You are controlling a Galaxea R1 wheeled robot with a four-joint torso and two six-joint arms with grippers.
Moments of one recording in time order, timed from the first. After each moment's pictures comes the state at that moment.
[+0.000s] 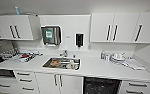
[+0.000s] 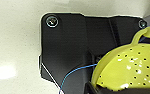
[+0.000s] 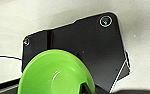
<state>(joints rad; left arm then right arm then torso) 1.52 2.98 -2.70 0.11 -0.01 -0.08 -1.56 2.75 -2.33 0.35 0.11 -0.20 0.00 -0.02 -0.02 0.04</state>
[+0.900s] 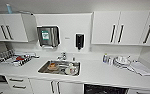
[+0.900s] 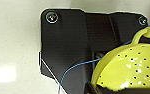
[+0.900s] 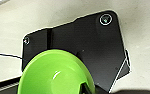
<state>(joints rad) 1.53 2.98 -2.70 0.11 -0.01 -0.08 -1.56 2.75 -2.33 0.35 0.11 -0.20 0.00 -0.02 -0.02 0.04</state>
